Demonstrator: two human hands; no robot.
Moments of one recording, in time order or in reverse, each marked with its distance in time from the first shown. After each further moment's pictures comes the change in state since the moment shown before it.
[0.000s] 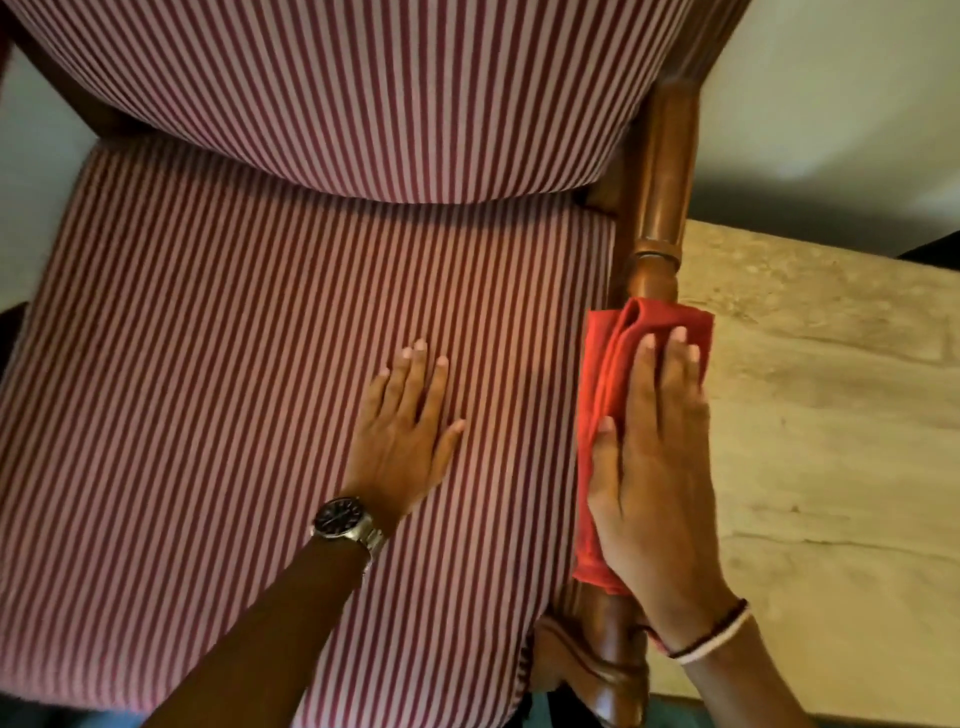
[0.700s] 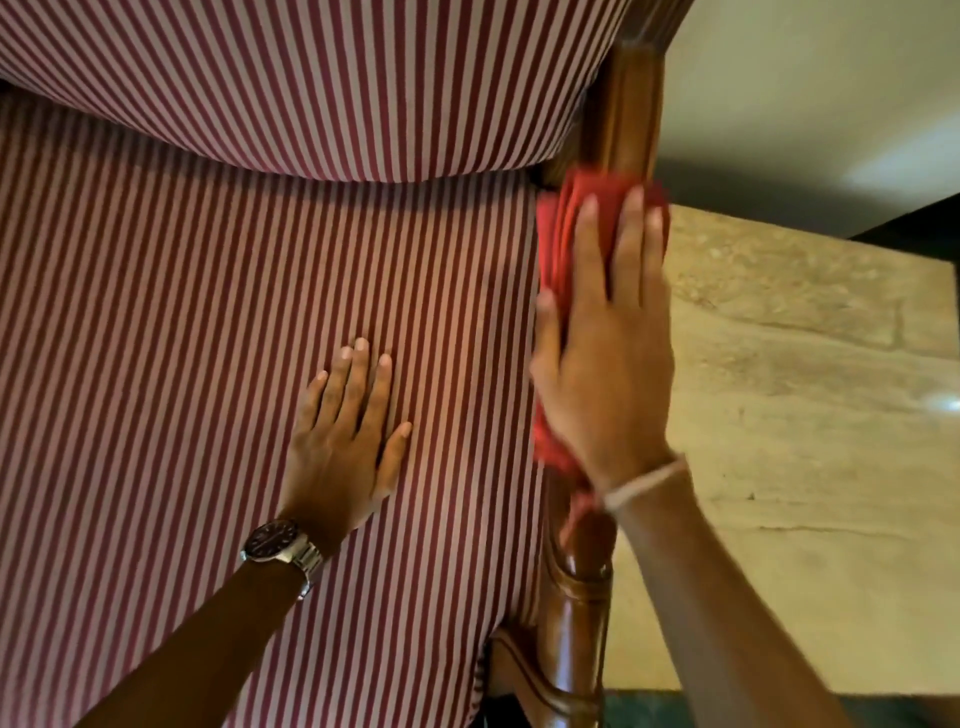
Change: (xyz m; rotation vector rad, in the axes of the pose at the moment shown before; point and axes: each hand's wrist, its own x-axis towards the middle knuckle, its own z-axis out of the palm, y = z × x) left_hand 0.008 -0.012 0.037 0.105 0.224 0.028; right_hand 0.100 -0.014 0.004 -0.129 0.062 -0.010
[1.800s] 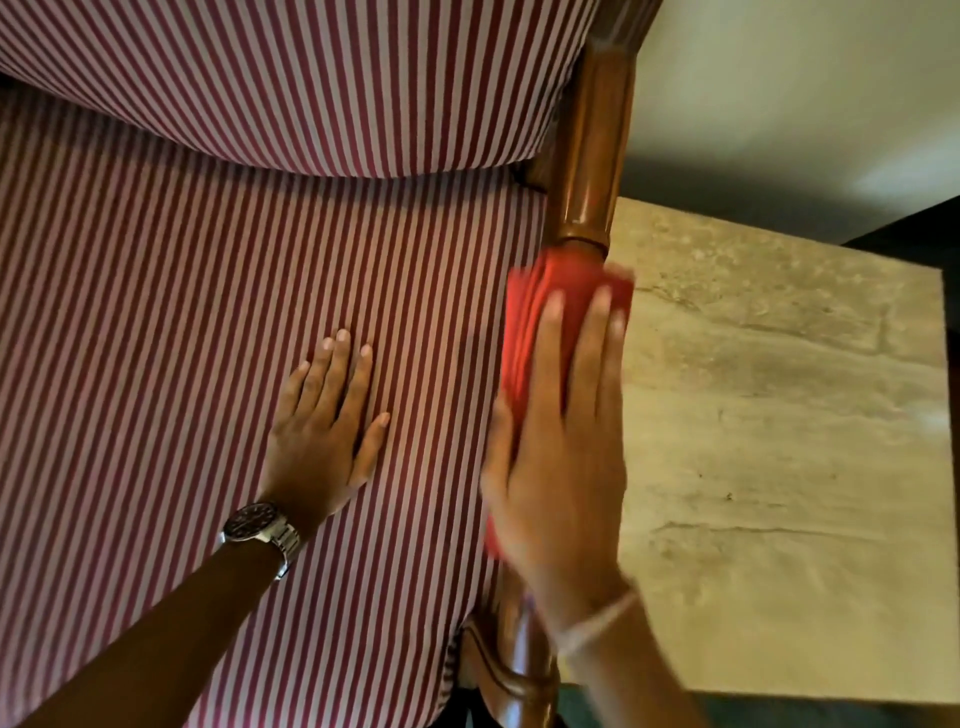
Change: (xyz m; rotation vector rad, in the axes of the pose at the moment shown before) left_hand 0.000 0.001 0.001 -0.013 0.039 -0.011; right_hand -0.075 0.000 0.000 0.113 0.002 0.010
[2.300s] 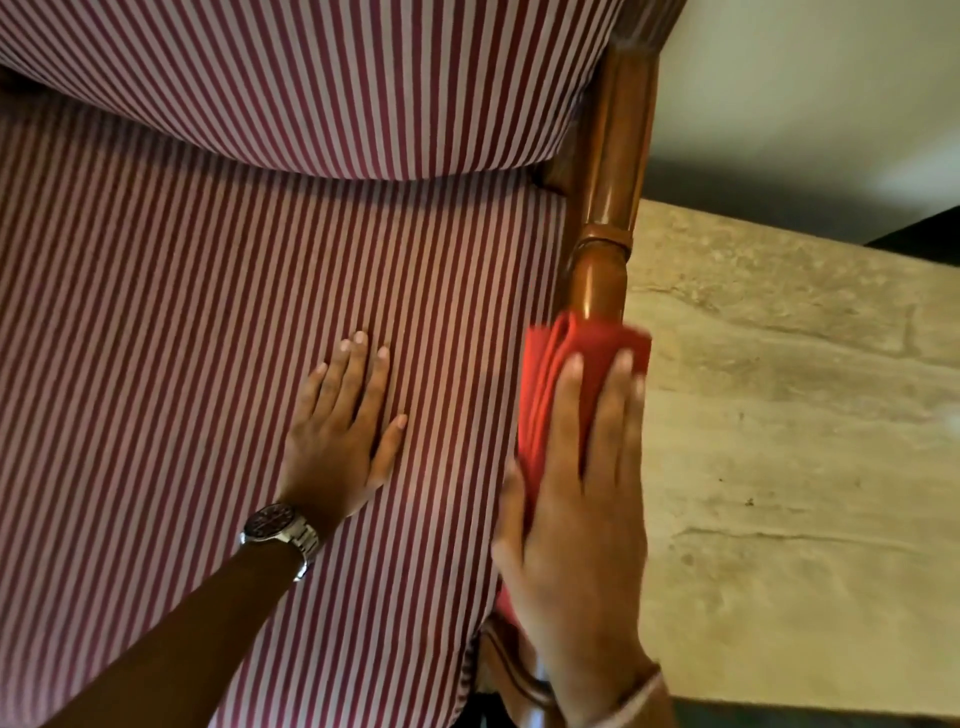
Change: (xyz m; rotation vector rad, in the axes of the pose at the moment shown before) left_hand -0.002 -0.003 0.003 0.011 -0.018 -0.002; right_hand -0.041 -0.001 0.001 0.015 -0.023 0.023
